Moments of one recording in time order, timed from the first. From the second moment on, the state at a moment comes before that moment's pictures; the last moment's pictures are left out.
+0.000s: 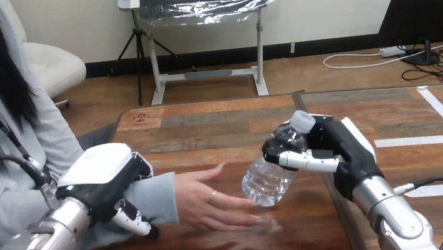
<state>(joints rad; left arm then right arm) -0.29 0.65 -0.29 0.37 0.67 -0.25 -0.14 -0.48 -0.15 -0.09 1.07 0.01 -0.55 0.23</state>
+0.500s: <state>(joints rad) -0.29 0.64 -0.29 0.29 0.67 -0.22 -0.18 -0.48 -0.11 -0.08 1.07 0.00 -0.55 0.23</state>
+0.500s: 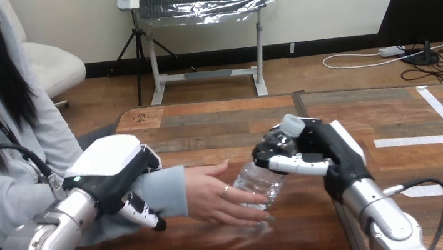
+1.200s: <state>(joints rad) -0.32 0.61 -0.29 0.22 0.67 -0.18 -0.23 -0.49 -0.06 -0.07 1.07 -0.02 -0.55 0.22</state>
